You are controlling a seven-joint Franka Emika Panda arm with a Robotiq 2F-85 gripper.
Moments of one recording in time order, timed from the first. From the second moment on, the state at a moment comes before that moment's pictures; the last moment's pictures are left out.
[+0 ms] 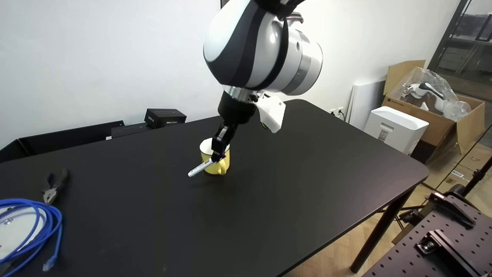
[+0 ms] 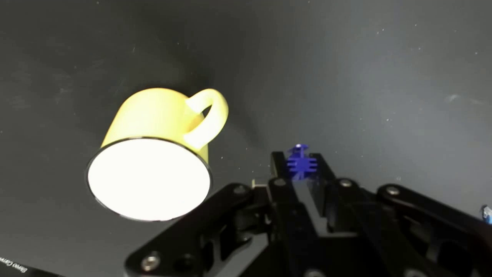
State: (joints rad) arm 0.03 0.20 0.36 -2.39 0.51 2.82 -0.86
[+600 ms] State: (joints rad) arm 0.01 0.29 0.36 -2.39 0.48 2.83 -0.86
